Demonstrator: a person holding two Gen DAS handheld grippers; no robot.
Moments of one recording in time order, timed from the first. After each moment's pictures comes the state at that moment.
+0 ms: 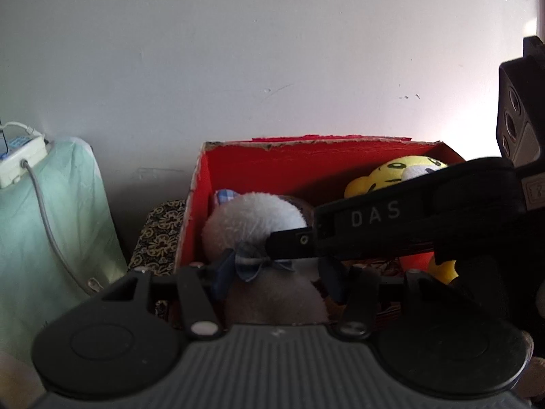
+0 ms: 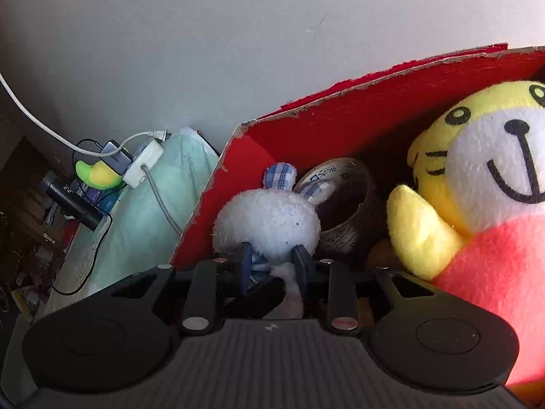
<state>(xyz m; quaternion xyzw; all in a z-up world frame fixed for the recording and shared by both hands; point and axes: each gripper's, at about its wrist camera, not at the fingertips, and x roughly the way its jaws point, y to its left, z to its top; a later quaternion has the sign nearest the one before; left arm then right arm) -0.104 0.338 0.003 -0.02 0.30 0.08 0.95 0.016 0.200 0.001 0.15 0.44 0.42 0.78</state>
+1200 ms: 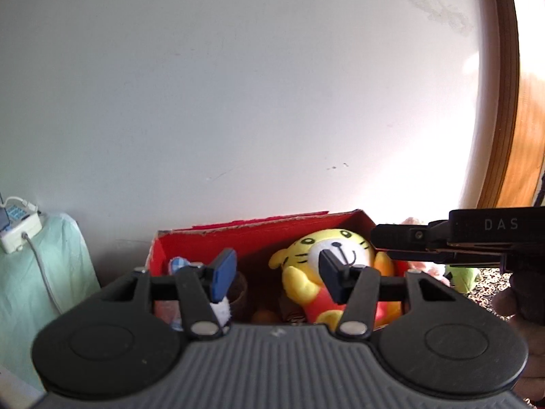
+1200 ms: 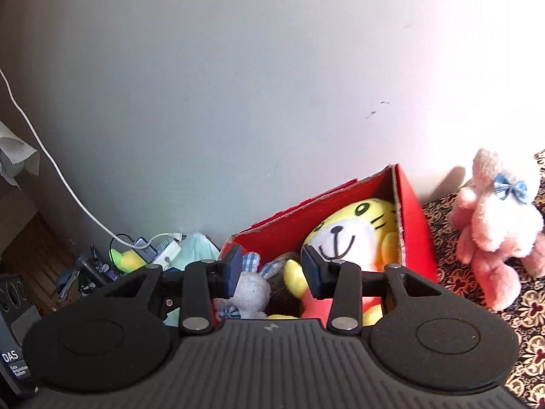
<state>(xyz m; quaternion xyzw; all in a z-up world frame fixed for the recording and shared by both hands) -0.125 0.262 0.075 0.00 0.21 0.03 0.98 -0.033 0.017 0.053 0.26 0.27 0.36 0.85</state>
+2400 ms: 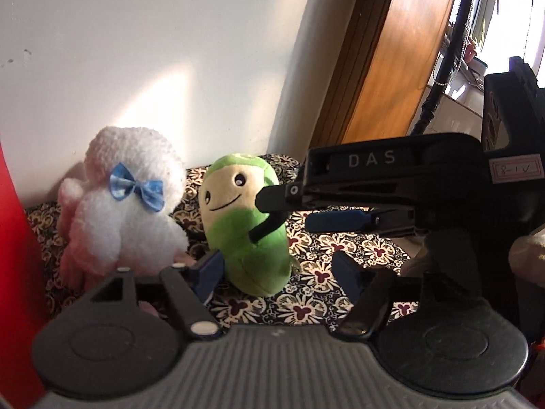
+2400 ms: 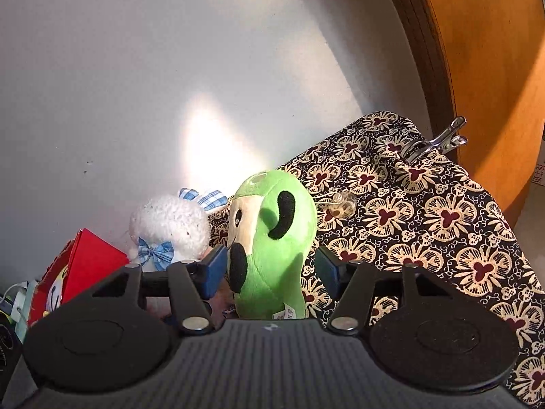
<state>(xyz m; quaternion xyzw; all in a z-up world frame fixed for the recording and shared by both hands) 0.042 0.042 -0.049 -0.05 0.32 -0.22 0.92 0.077 -0.163 -0.036 0.25 0.38 0.13 0.88</state>
